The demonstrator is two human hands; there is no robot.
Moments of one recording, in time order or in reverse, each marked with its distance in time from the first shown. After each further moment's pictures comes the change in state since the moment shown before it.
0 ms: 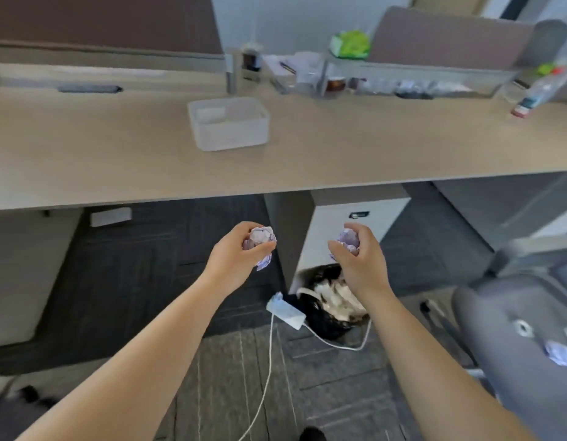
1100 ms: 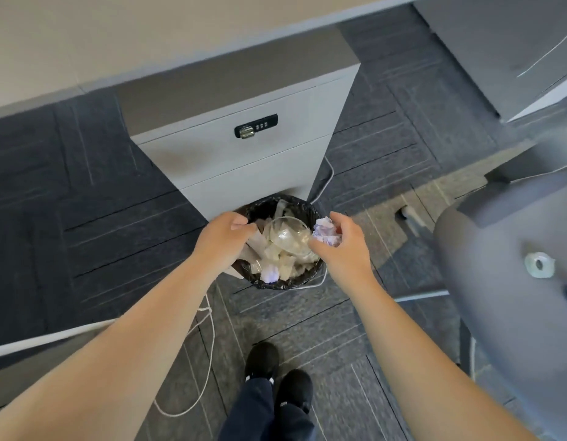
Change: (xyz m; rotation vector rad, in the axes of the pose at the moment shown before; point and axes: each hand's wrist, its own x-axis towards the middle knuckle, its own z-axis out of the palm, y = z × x) left_hand 0.239 -0.102 0.345 0.293 -0.330 -0.399; right_hand 0.220 0.325 -0.071 0.015 -0.103 0.492
